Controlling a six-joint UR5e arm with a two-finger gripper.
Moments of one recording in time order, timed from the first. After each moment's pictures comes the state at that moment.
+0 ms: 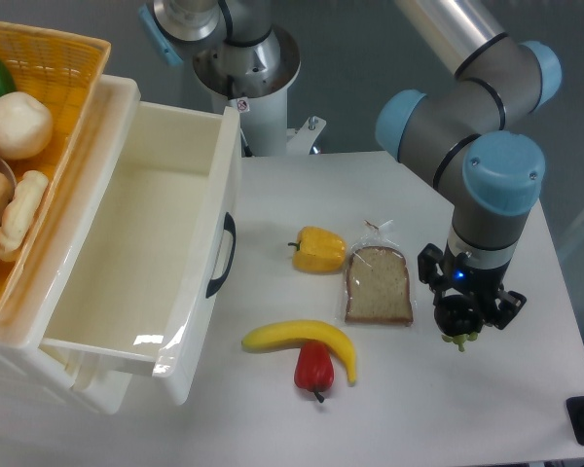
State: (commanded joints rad) arm 2.65 -2.10 -1.29 -1.16 1.57 1.34
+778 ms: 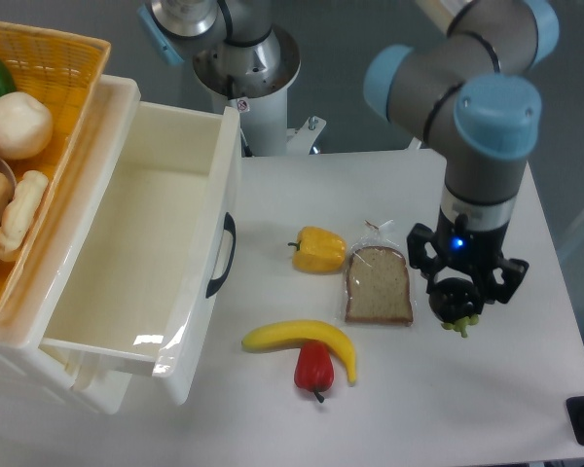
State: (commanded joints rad) arm 2.61 -1.89 -1.35 -1.17 1.39 1.01
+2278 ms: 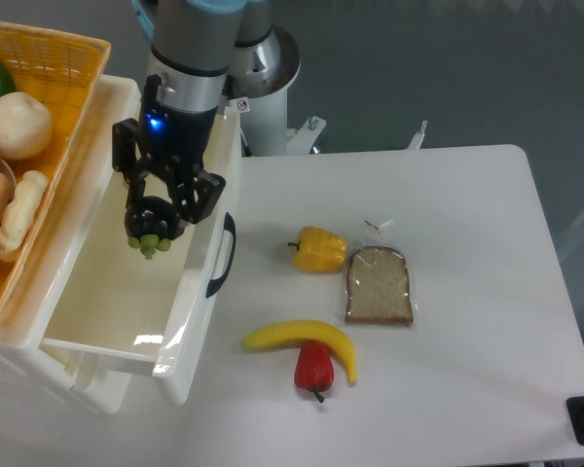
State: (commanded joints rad) arm 2.27 -1.60 -1.62 -1.34 1.17 1.07
